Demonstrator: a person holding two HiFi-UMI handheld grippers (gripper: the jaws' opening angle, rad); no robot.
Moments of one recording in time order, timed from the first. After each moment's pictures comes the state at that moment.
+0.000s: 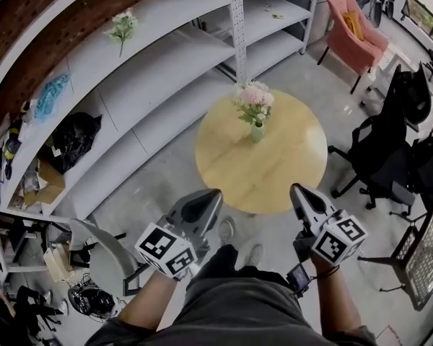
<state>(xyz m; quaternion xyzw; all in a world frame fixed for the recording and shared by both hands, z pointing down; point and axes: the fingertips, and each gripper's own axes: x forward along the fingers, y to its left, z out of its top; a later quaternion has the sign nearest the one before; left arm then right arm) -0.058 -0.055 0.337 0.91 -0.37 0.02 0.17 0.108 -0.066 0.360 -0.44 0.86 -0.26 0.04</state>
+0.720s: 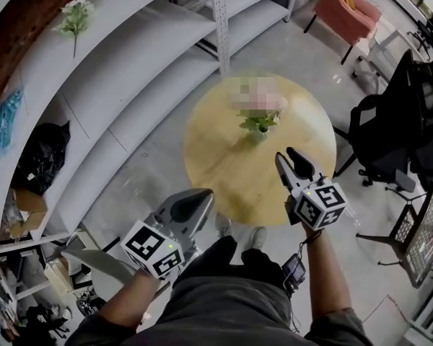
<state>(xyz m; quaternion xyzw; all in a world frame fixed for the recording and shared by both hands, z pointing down) -0.095 -0.176 0.414 0.93 -0.28 0.08 0.24 0.080 -0.246 0.474 -0.52 0.82 -0.21 -0.06</state>
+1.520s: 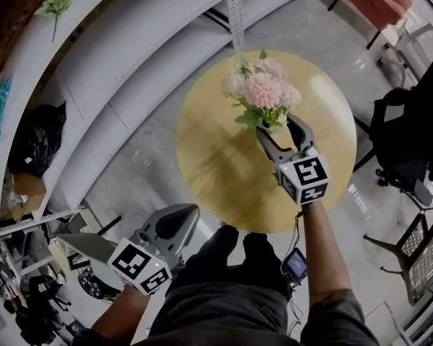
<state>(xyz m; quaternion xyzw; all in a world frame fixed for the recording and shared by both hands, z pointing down) -0.088 -0.172 0.488 0.88 -0.34 0.16 0.28 0.067 -0.341 0.564 -0.46 0.87 -0.12 -0.14</state>
